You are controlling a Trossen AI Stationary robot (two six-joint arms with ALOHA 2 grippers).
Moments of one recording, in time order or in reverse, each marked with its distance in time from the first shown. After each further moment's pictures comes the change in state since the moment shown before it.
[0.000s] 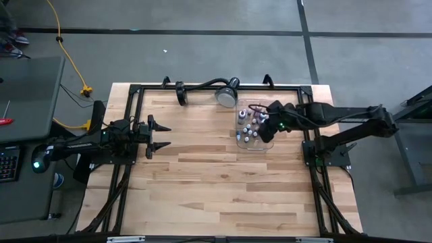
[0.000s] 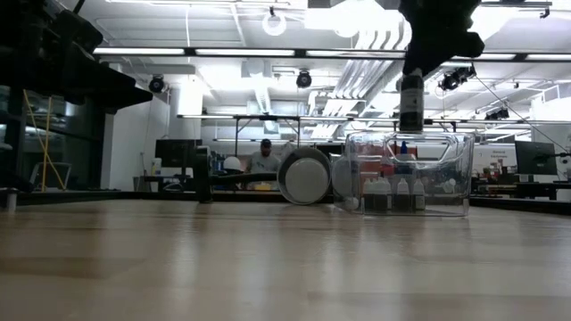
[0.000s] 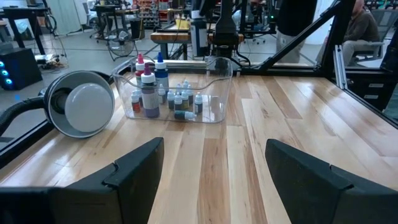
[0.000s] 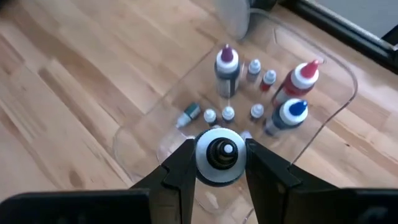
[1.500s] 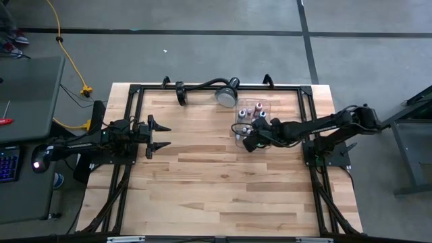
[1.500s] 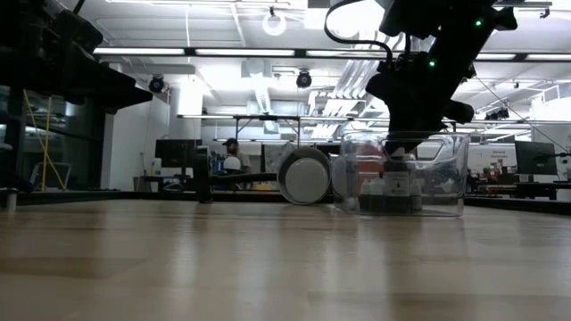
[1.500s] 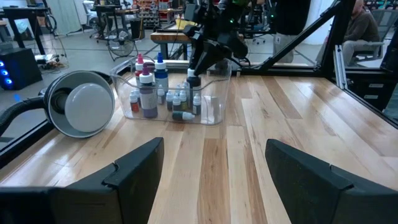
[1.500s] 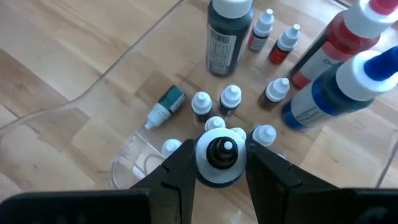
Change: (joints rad) left arm 0.000 0.000 0.000 0.000 0.000 0.000; right arm 0.062 0.269 -0.291 0.411 0.165 0.156
